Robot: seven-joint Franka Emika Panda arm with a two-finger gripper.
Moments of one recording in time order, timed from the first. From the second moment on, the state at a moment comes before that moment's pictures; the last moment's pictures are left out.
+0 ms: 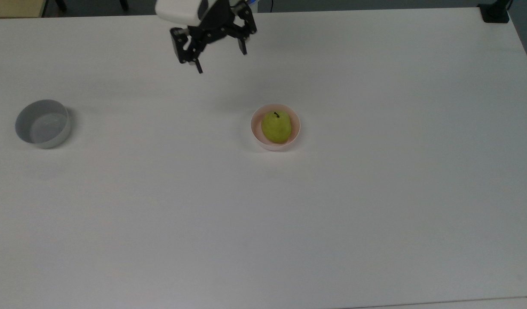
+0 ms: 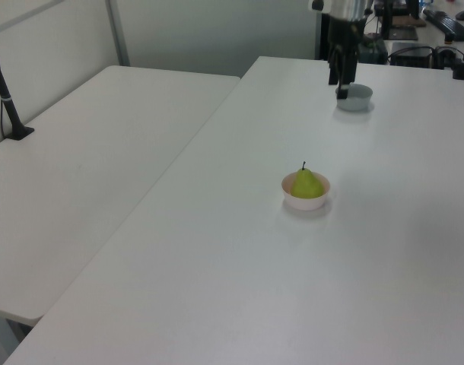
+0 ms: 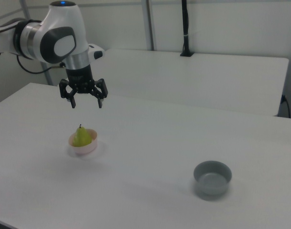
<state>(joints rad) 0.04 0.02 -0.01 -1.81 0.09 1.90 -0.46</state>
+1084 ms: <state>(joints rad) 0.16 0.23 0.04 -1.92 0.09 2.19 -0.24</state>
